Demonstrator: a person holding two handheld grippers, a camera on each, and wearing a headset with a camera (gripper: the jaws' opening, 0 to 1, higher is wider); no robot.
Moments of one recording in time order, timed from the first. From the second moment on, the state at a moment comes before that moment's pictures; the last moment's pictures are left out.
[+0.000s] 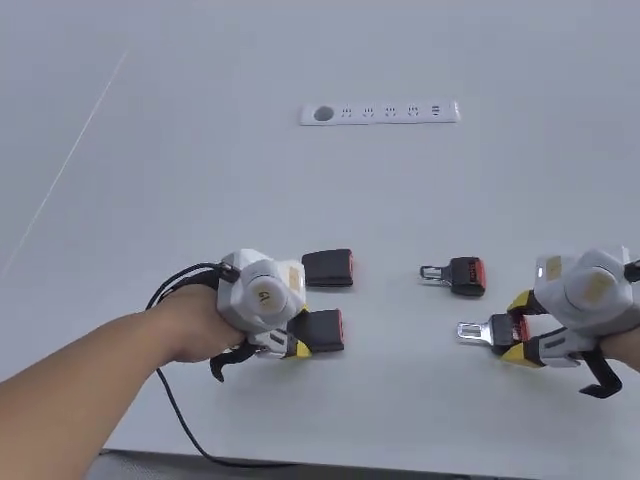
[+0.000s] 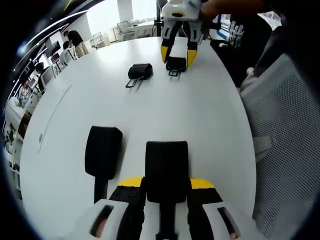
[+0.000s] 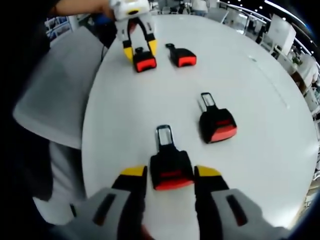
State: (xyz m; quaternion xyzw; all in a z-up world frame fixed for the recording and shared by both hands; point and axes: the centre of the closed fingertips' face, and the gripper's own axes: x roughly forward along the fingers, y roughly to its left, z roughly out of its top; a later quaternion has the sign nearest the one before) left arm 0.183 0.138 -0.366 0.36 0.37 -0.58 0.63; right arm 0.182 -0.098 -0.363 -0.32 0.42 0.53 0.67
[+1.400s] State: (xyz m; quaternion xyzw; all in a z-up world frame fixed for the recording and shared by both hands) left arm 0.183 0.140 -0.372 0.38 0.38 -0.60 0.60; right arm 0.182 -0.087 -0.371 -0.35 0.40 0.55 0.64
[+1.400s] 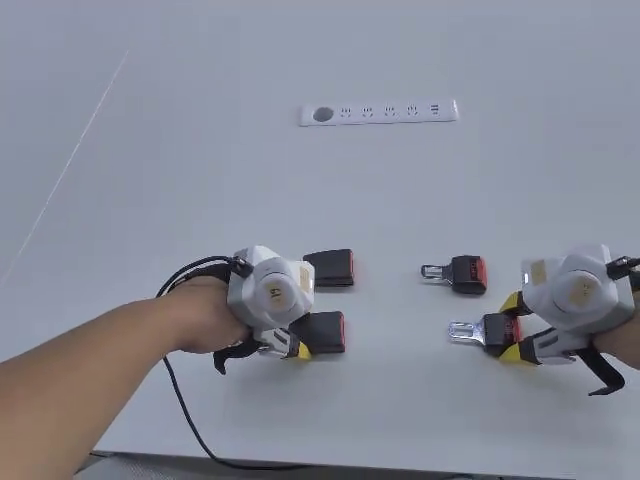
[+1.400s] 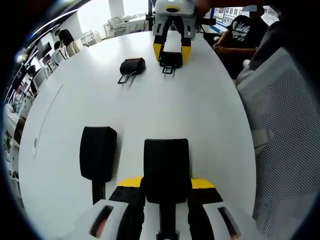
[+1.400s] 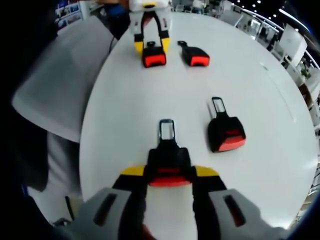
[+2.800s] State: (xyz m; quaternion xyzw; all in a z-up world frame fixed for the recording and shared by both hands) left arm 0.181 0.140 -0.372 0.39 0.38 -0.60 0.58; right arm 0.176 0.035 -0.371 -0.32 0.36 0.59 0.65
